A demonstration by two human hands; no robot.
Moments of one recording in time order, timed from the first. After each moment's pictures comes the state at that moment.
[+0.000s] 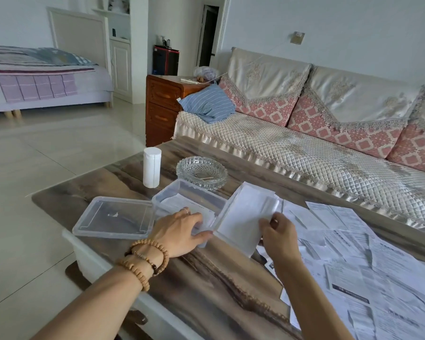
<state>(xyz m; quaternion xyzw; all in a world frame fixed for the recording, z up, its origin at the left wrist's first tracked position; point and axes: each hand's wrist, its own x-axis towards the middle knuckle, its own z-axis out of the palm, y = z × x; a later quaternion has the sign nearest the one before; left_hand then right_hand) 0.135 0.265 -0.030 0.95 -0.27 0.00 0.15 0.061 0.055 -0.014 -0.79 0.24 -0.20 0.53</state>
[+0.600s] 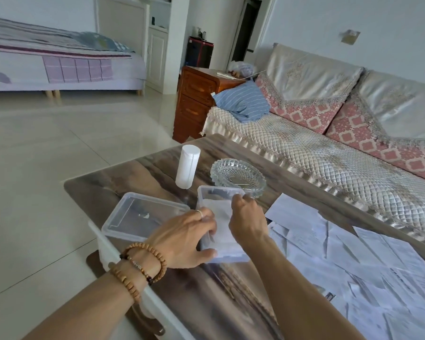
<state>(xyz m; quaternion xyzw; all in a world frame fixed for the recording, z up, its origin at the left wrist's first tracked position) 0.169 0.328 -0.047 0.92 -0.35 0.05 0.17 0.188 0.162 -0.023 -0.99 0.03 -0.10 0.00</state>
